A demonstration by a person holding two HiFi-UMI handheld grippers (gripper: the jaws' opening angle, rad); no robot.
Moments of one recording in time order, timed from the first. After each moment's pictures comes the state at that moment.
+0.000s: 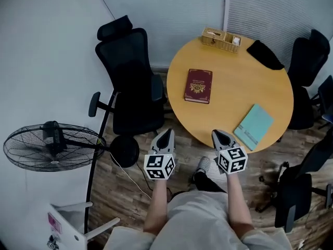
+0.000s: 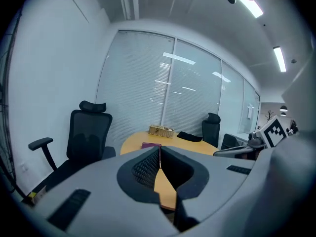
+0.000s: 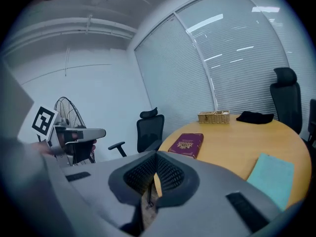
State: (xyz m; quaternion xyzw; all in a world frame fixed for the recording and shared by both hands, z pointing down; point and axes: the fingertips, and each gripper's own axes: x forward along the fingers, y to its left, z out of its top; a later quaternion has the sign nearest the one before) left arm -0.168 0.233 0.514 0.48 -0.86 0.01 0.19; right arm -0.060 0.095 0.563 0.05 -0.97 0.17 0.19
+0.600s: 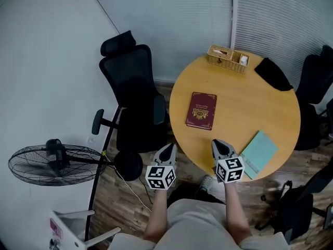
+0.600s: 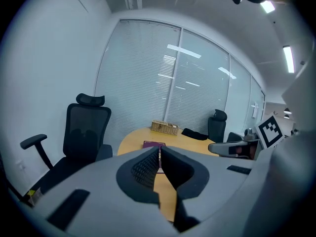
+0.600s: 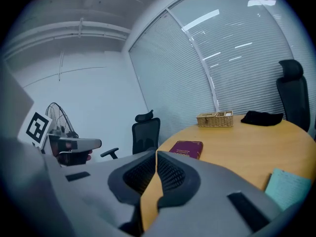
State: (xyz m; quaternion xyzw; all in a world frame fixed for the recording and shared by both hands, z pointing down) left arm -0.224 0.171 0.541 0.47 -0.85 0.02 0.23; right arm -0.136 0.022 0.574 0.05 -0.97 0.18 0.18
